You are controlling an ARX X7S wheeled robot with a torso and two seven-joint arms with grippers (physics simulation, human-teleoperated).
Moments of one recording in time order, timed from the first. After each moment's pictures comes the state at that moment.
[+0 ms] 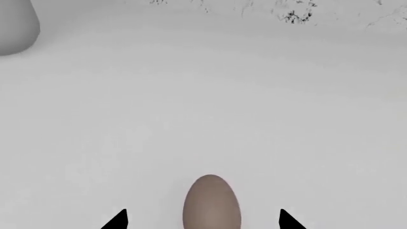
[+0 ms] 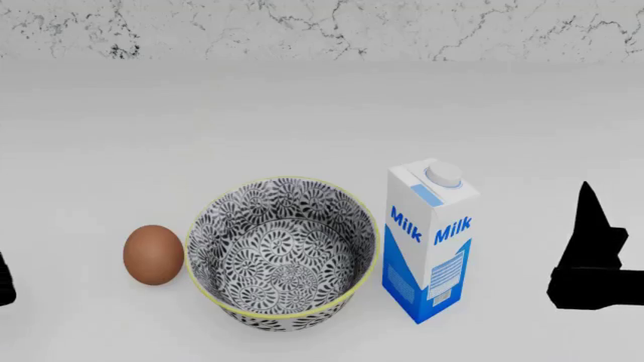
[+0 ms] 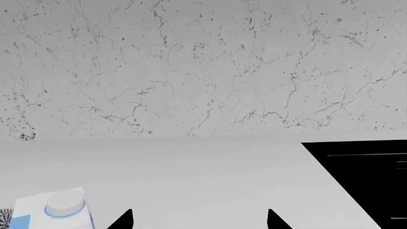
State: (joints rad) left arm -0.53 -0.51 -0.10 0.13 -0.74 -1.02 -0.55; right arm 0.35 0.73 0.38 -0.52 1.00 0.93 0.21
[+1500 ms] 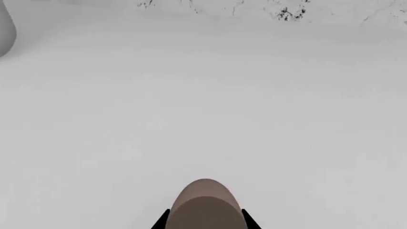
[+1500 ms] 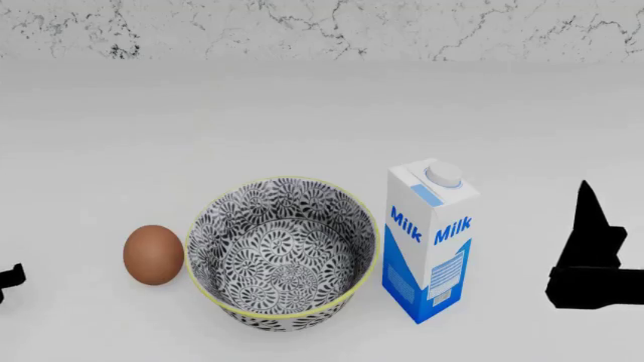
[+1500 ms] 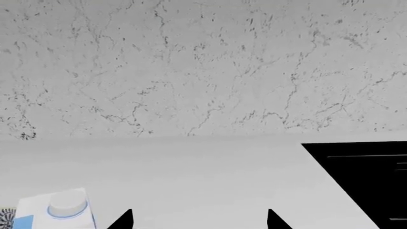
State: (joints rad) left arm -0.57 -0.51 0.01 -0.07 -0.62 -0.82 -0.41; right arm 0.35 0.74 0.37 -0.53 1.02 0.94 0.23
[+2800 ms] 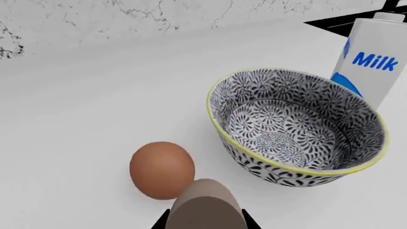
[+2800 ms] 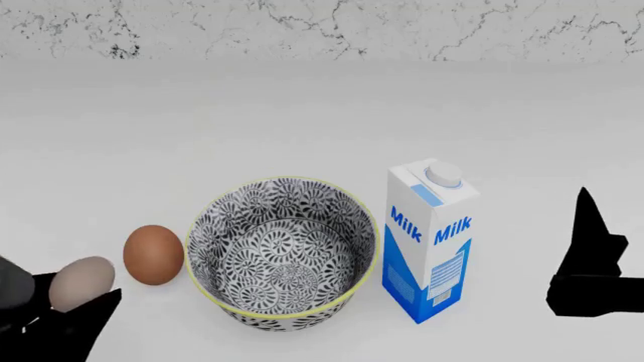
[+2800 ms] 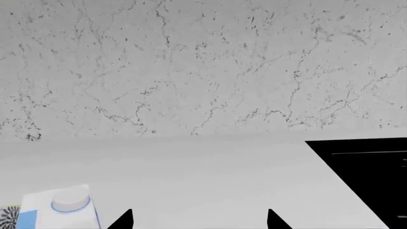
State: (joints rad) left arm -0.49 -0.71 0.04 0.54 -1.13 -1.12 -0.12; right arm 0.31 0.74 0.38 -0.53 1.02 0.89 0.20
